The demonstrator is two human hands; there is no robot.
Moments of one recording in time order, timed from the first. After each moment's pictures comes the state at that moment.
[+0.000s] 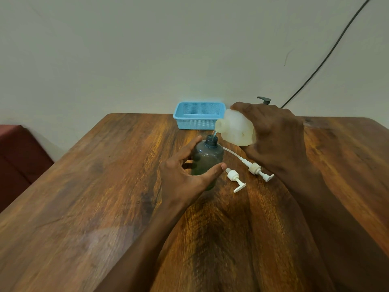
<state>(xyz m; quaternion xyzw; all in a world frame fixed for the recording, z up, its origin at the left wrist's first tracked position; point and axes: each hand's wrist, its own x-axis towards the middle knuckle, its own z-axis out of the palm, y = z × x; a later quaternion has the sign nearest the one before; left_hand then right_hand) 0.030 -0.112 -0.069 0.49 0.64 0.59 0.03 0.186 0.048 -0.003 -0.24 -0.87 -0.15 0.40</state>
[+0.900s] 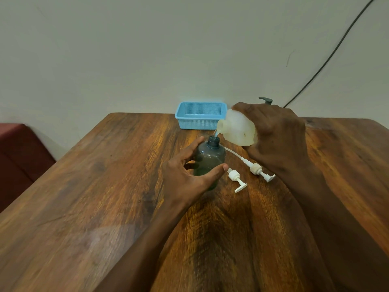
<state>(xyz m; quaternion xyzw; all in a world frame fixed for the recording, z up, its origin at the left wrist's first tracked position) 0.032 -0.112 -0.069 0.48 0.64 0.60 0.03 0.186 0.049 -0.003 -0.23 -0.87 -0.15 0.40</state>
